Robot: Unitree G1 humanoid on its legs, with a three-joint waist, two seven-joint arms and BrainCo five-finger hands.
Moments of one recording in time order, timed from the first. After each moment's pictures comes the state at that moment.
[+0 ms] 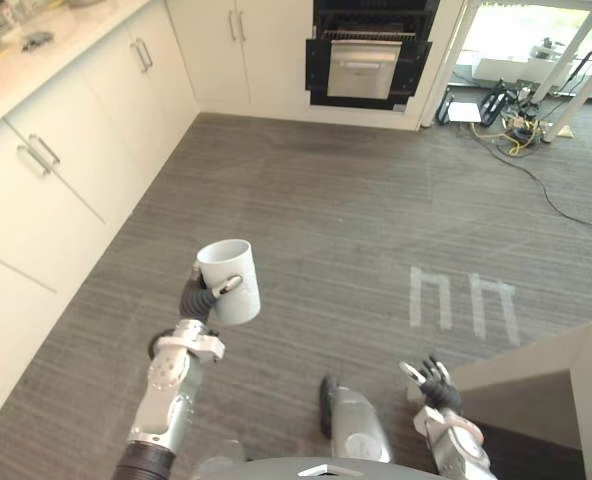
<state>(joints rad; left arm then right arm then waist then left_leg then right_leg) 0.09 0.10 -0.16 0.10 -0.41 -0.24 -0.06 0.20 -0.16 -0.28 0.63 0.41 -0.14 0.09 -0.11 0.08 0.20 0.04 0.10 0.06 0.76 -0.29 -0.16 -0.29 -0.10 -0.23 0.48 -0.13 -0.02</state>
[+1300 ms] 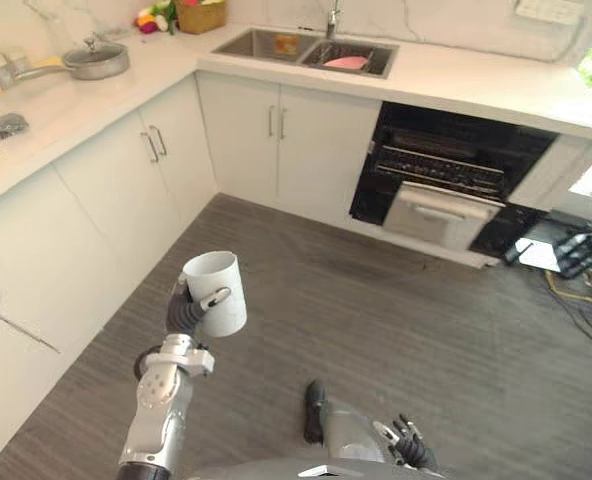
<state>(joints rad) 0.17 0.08 -0.09 0.07 -0.32 -0.26 -0.06 0.30 -0.09 -0.17 0.72 0.45 -0.12 0.15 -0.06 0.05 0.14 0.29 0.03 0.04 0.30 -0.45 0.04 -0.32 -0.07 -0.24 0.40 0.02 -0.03</state>
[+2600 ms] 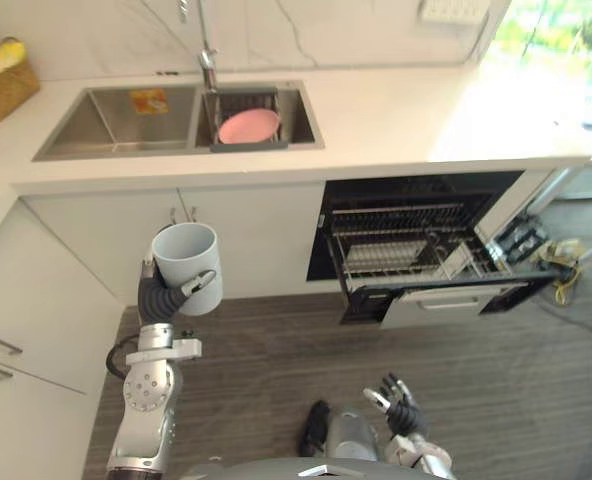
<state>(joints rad) 0.17 0.09 -0.04 -0.11 -0.09 -0.40 0.16 0.24 -0.10 -0.12 0.61 0.43 -0.20 0.17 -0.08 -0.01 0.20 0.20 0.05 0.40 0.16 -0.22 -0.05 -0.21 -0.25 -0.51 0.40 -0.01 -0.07</state>
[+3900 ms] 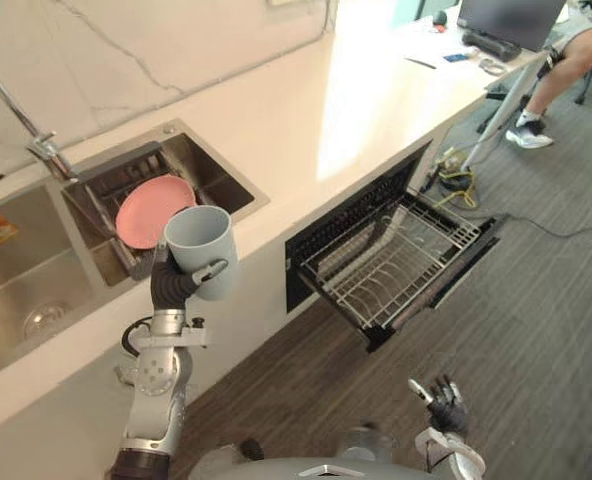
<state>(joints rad) 0.11 0.10 -0.08 -0.10 -0.17 -0.43 0.08 0.23 -0.09 -0.33 0.64 0.48 -0.32 0.08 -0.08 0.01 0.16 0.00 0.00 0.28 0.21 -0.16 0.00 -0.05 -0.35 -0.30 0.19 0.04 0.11</state>
